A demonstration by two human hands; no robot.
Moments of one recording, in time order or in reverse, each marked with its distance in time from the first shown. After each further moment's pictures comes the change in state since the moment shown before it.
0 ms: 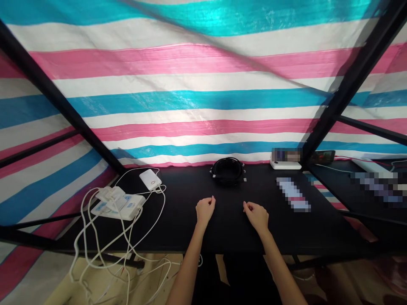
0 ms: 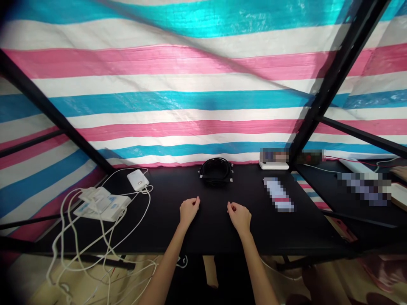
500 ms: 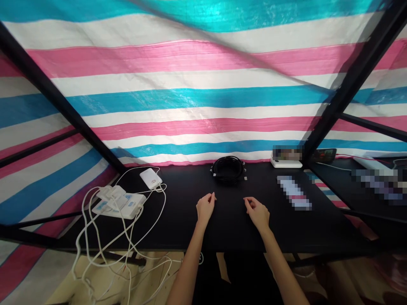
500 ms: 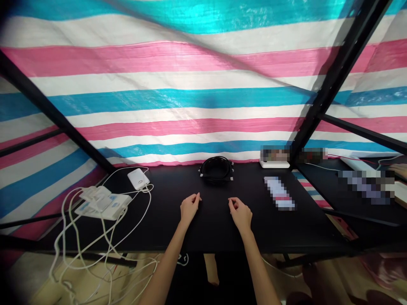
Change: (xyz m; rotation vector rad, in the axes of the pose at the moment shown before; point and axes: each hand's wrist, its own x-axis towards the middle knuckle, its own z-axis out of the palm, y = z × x) left_hand 0.000 0.001 -0.004 -0.056 0.007 -0.015; right_hand -0.001 -0.001 -0.004 0.148 -0.025 0.052
